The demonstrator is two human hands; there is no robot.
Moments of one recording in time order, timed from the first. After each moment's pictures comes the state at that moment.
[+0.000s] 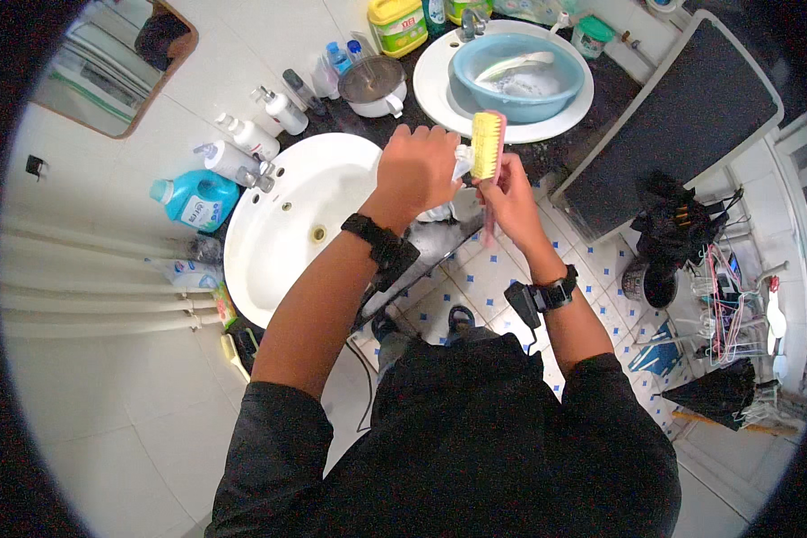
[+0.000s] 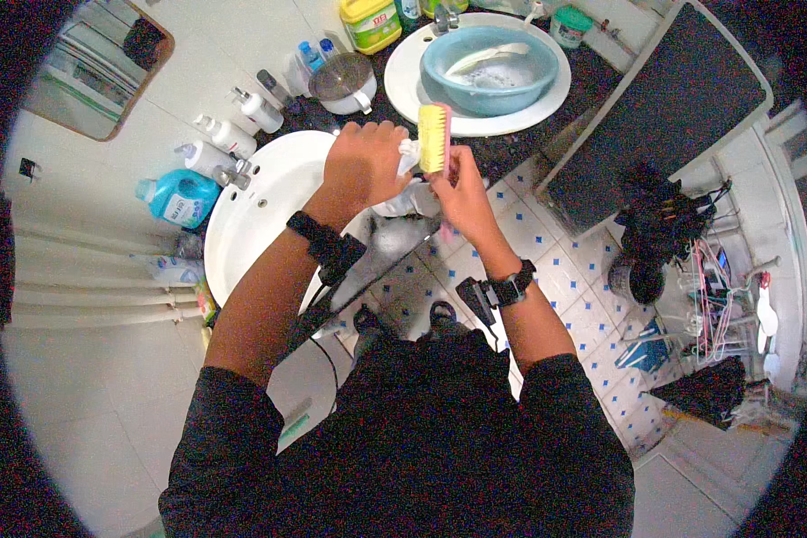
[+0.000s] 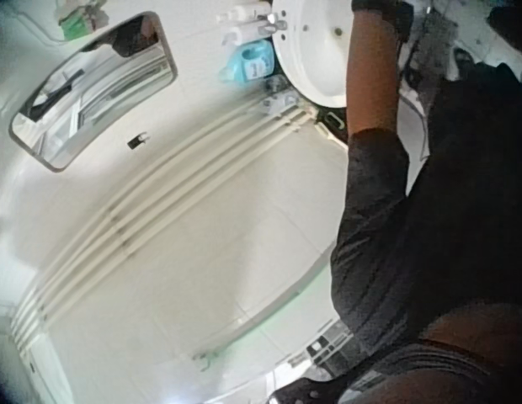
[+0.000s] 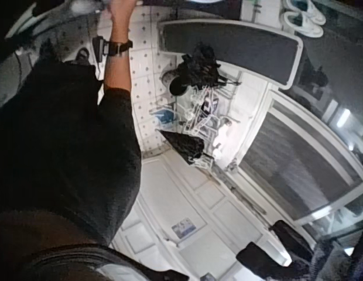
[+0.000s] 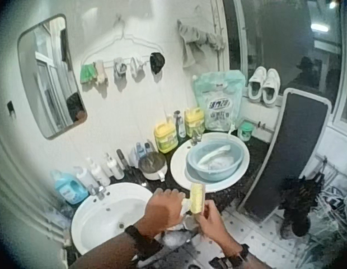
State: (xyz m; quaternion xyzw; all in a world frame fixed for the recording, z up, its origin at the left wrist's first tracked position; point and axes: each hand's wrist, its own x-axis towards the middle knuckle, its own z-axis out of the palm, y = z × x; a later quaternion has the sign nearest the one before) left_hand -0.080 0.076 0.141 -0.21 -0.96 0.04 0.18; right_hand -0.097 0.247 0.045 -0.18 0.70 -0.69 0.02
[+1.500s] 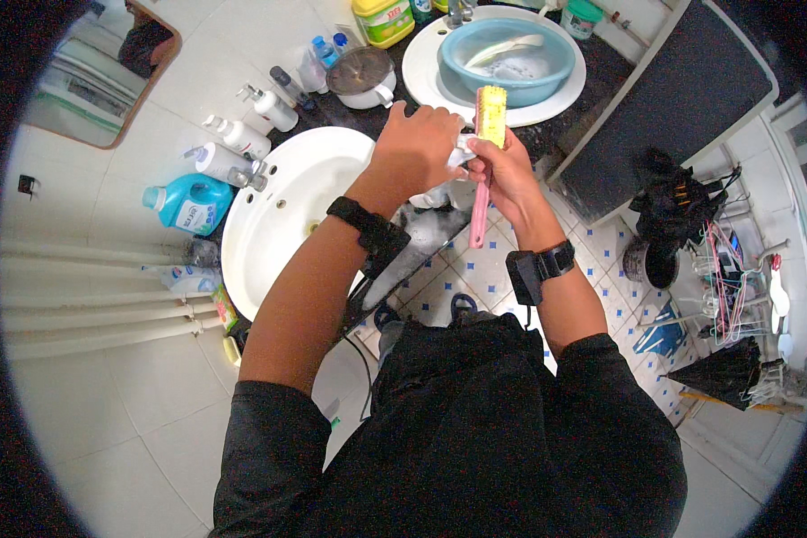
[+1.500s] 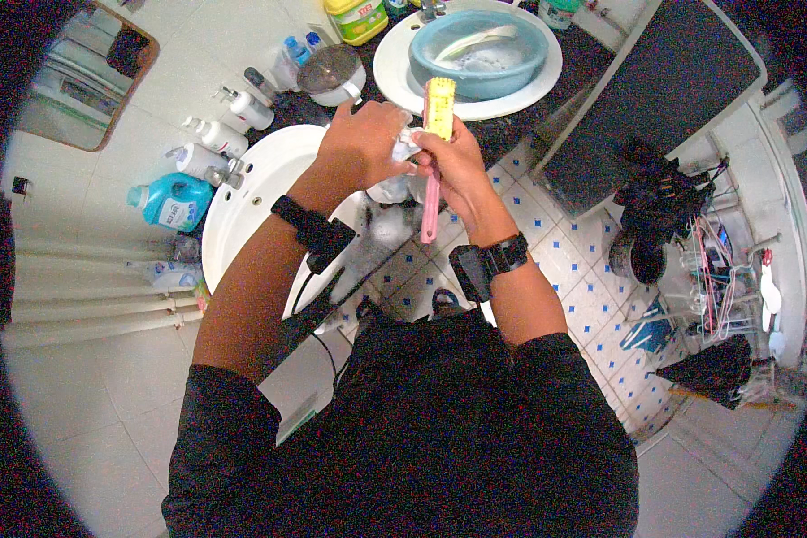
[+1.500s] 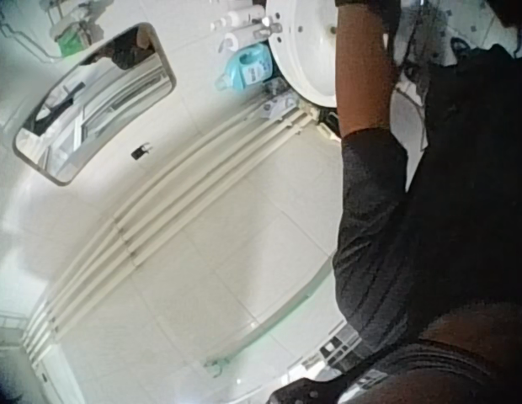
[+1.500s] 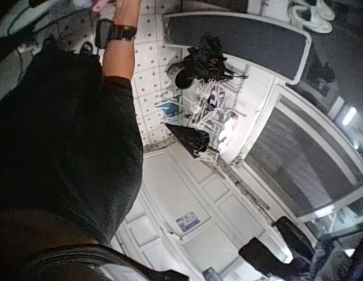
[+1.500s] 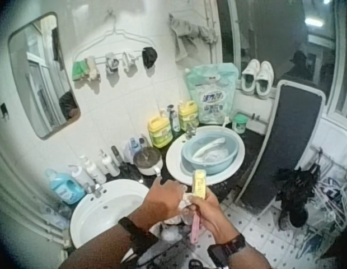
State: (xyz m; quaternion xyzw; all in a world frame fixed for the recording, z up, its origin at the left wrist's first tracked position) left_hand -0.086 0.073 0.144 -0.28 -0.94 0.02 0.21; right_hand -0.102 0.233 0.100 0.00 0.42 -0.88 0.21
